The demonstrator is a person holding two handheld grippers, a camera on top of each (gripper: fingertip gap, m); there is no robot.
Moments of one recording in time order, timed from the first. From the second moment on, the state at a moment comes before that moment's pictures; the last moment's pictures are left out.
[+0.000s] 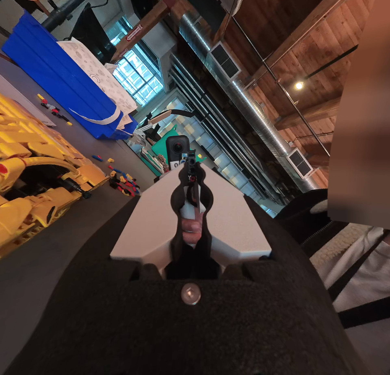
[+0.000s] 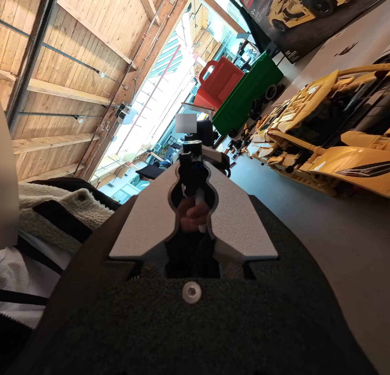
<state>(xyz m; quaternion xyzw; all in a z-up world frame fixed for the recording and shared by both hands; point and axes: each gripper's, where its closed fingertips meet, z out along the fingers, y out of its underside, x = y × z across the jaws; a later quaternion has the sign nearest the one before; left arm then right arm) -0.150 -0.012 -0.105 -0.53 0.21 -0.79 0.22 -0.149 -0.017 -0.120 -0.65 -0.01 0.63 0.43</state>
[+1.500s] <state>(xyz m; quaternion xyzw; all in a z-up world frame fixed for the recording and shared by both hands) -0.139 -0.016 -0.133 -0.58 0.24 -0.76 0.15 -0.148 -0.020 -0.145 -0.69 0.01 0.62 0.37</state>
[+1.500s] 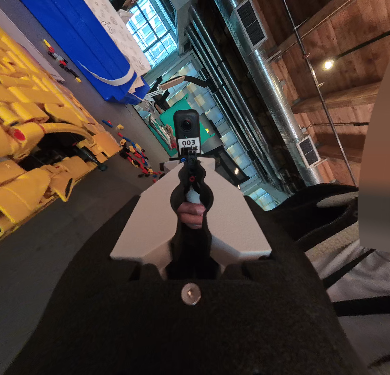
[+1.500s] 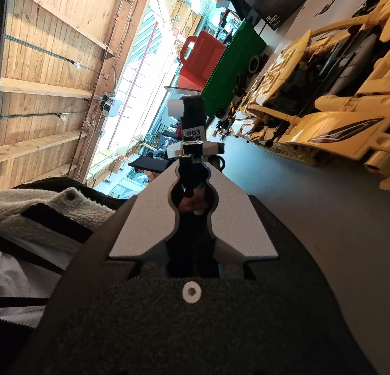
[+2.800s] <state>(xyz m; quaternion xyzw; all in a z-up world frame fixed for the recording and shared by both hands) -0.240 0.032 -0.148 -0.67 0.35 -0.58 0.30 -0.174 -0.001 -0.206 -0.79 -0.39 0.15 0.45</state>
